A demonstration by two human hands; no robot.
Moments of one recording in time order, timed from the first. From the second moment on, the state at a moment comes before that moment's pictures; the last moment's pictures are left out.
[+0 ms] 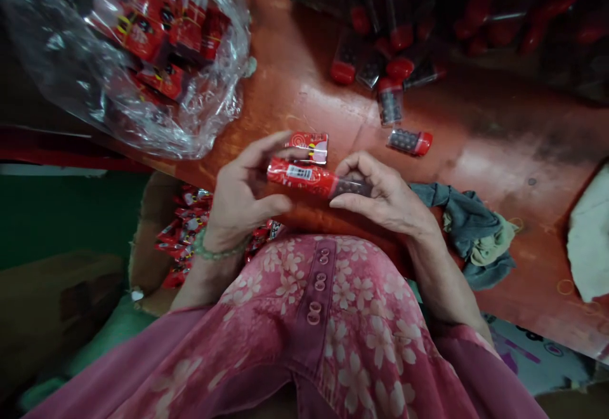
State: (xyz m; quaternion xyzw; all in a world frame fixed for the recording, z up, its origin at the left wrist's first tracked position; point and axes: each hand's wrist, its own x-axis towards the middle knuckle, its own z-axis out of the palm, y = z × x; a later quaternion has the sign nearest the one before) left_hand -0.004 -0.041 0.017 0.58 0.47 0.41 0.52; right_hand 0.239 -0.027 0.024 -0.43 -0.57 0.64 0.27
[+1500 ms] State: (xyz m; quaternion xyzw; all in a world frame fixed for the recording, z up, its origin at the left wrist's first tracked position) left_hand 0.024 -0.015 -0.003 0.19 0.46 0.55 0.67; right_hand 0.166 -0.026 -0.005 -0.51 -0.63 0.45 0.37
